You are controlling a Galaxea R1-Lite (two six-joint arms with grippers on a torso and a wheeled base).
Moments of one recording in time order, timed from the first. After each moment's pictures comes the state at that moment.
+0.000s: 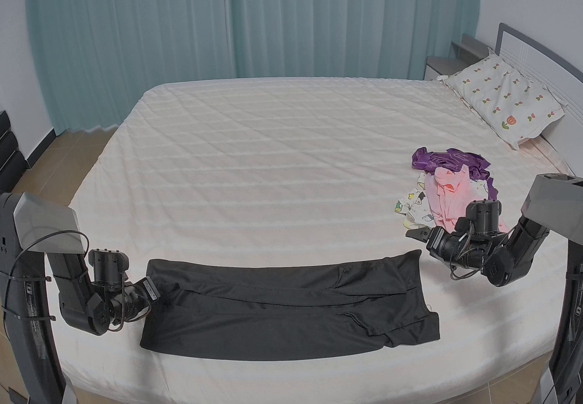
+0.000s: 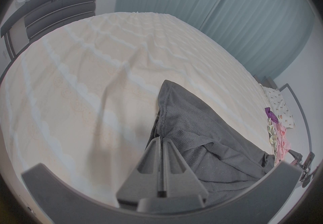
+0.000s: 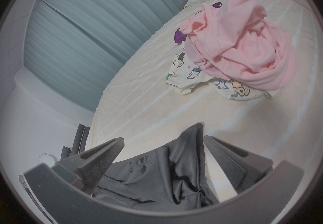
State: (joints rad) left arm 0.04 2.34 -0.44 -1.15 -0.02 -0.56; right arm 0.10 2.30 -0.79 -0.96 0.25 0.67
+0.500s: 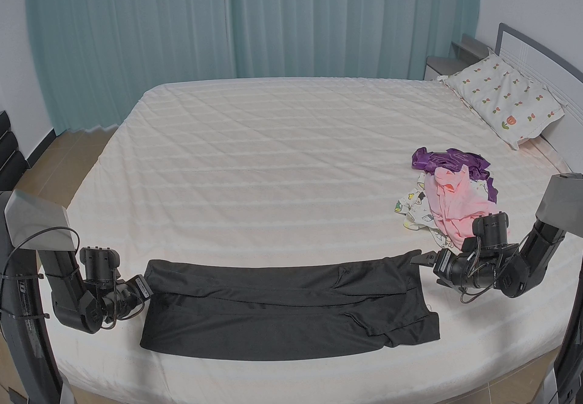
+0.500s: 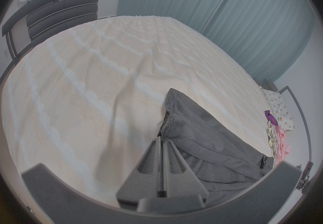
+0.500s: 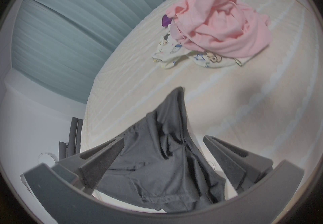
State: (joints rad) left arm 0.08 2.31 -0.42 -1.15 -0.04 -0.54; right arm 0.12 2.17 -0.61 -0.83 0.25 0.67
